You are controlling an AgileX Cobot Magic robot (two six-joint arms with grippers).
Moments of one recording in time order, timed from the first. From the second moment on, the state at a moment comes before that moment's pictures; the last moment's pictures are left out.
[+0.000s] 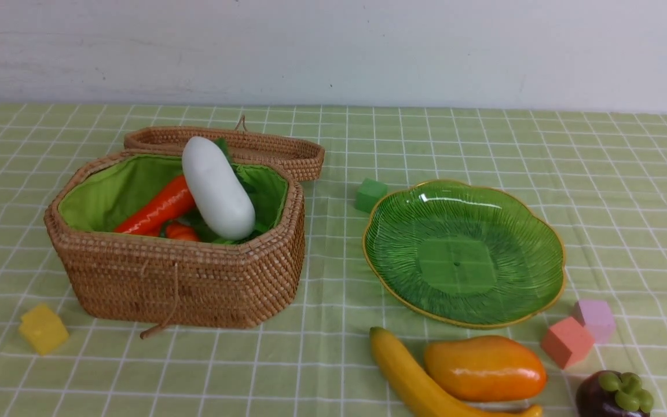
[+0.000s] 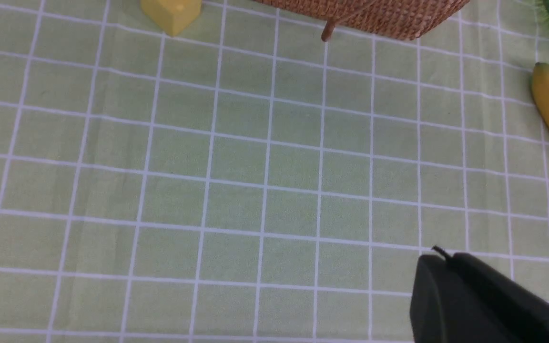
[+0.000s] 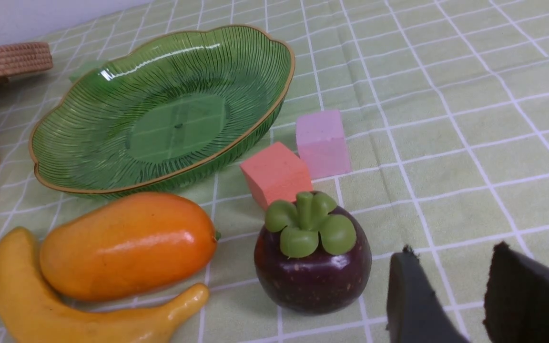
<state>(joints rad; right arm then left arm) -0.08 -0.02 0.02 0.24 0.41 0.00 -0.35 0.52 -0.86 0.03 1.24 -0.51</state>
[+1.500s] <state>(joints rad) -0.08 -0.02 0.02 0.24 0.41 0.00 -0.03 -0.01 -0.11 0.15 0.39 -0.27</state>
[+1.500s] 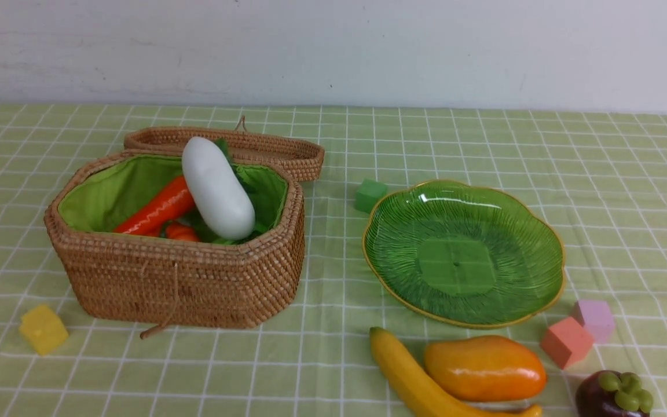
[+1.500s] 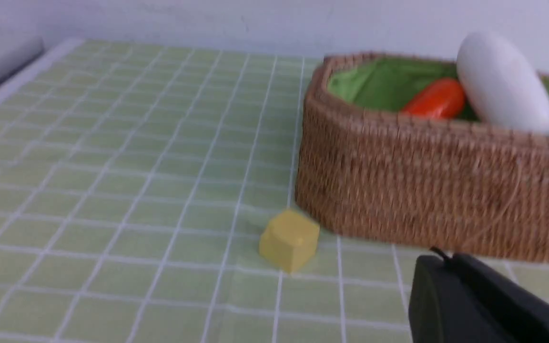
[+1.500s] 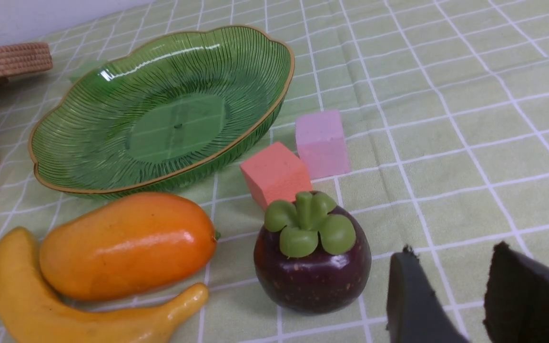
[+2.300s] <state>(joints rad) -0.08 -0.02 0.02 0.24 0.41 0.00 -0.03 -0.01 0.03 0.15 0.39 -0.27</state>
